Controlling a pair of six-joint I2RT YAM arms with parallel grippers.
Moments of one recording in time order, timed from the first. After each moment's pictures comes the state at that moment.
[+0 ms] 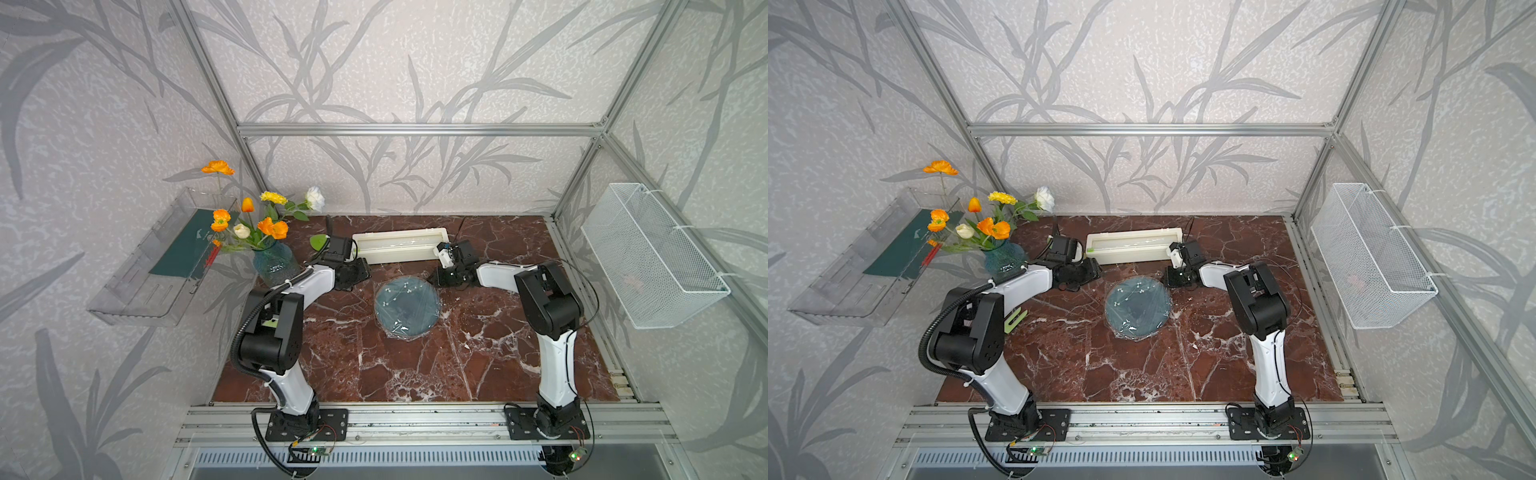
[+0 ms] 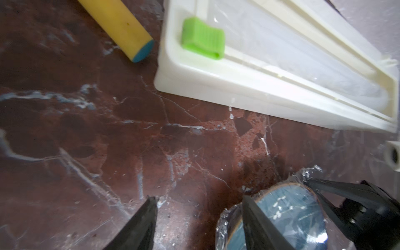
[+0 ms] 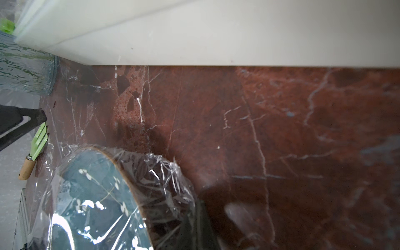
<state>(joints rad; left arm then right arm) -0.18 1.74 1.06 -0.25 0.24 -0.58 0.41 2.11 1.29 -0.09 -0.47 0.37</state>
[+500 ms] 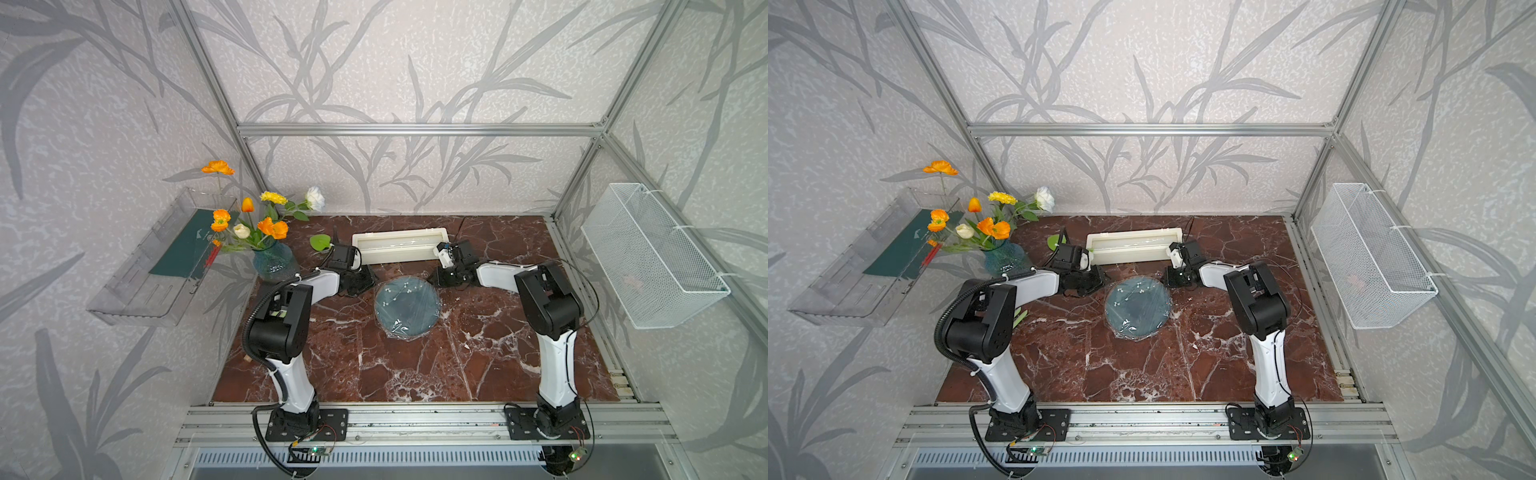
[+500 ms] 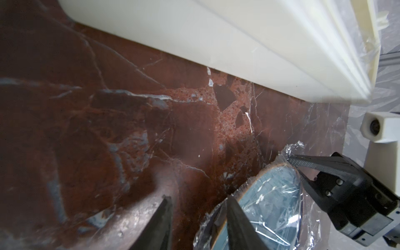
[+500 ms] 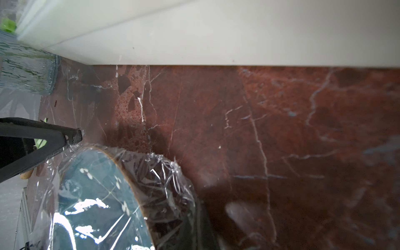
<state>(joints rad) -0.18 1.82 1.01 -0.14 0.42 -0.62 0.41 2.11 1.30 -0.09 -0.48 0.37</state>
